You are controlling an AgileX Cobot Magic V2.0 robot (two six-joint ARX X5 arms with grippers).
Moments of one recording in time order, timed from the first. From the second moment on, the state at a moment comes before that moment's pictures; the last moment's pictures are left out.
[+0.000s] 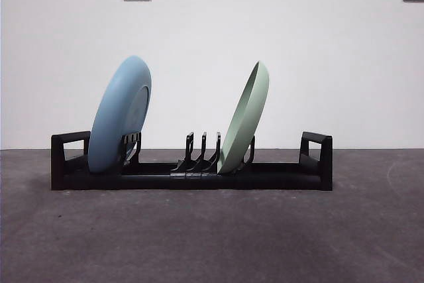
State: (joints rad) left arm -0.03 0.00 0.02 -0.20 0.03 0.08; right arm 0.23 0.36 0.61 -0.48 -0.07 -0.05
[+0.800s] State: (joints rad) left arm -0.03 0.00 0.02 -0.20 0.03 0.08; right arm 0.09 0.01 0.04 -0.21 -0.21 -0.01
